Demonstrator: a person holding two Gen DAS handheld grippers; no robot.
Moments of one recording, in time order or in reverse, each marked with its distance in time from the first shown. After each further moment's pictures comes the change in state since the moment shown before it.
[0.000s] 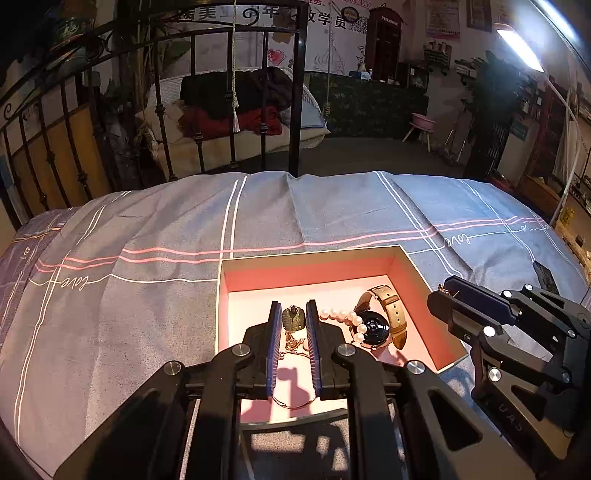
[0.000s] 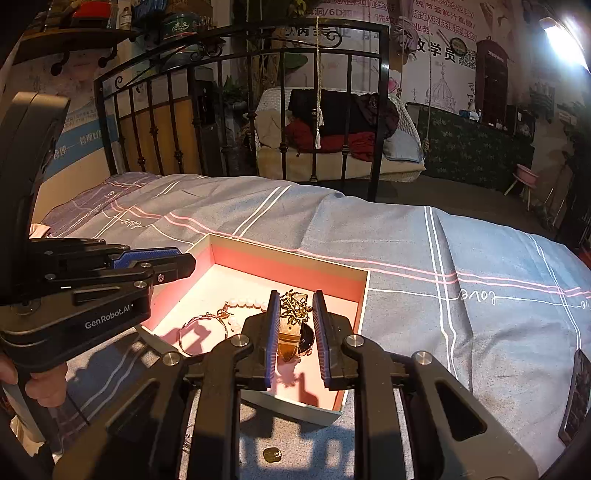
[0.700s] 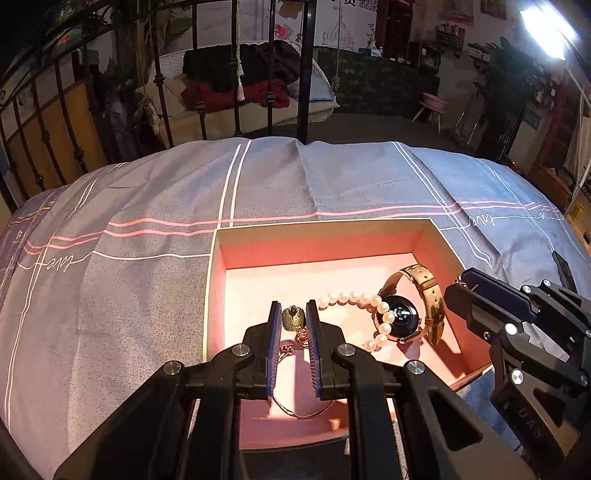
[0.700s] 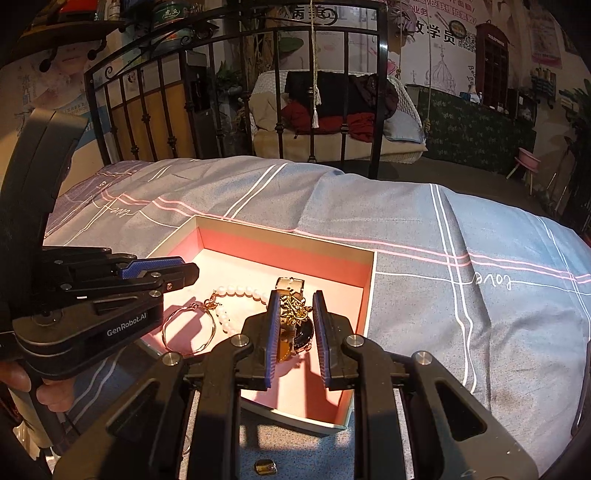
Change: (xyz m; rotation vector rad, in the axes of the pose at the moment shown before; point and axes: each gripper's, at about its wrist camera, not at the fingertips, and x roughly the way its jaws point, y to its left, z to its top) left arm 0.041 0.007 -0.007 -0.017 0.102 0.016; right arm 0.033 -0.004 -0.001 0.016 0.065 0.003
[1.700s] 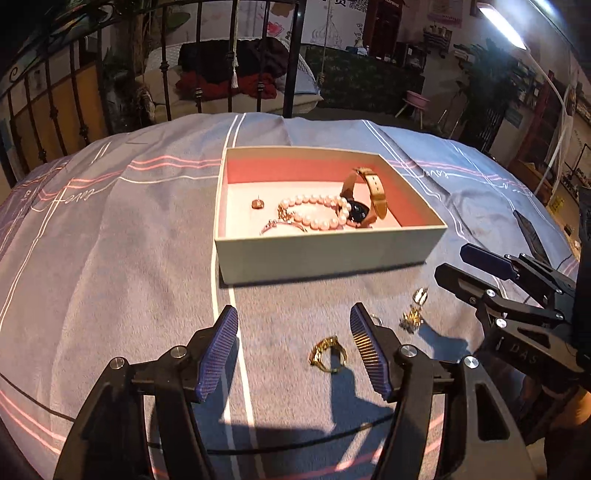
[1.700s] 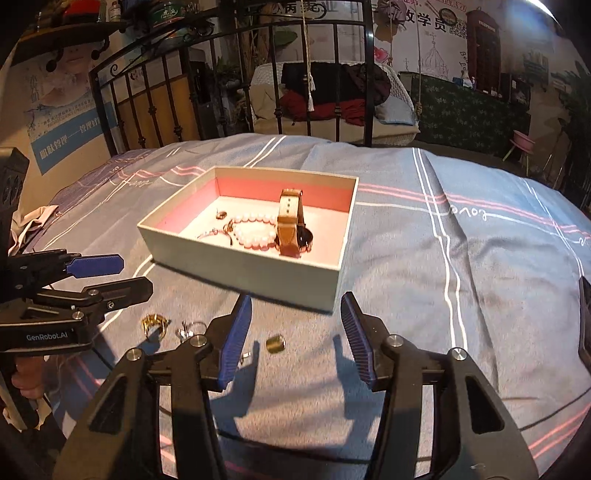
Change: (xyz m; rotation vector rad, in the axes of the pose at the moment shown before) left arm -0.068 -0.004 -0.098 0.007 0.022 -0.077; right arm -0.061 0.000 -0.089 0.046 0.051 0.016
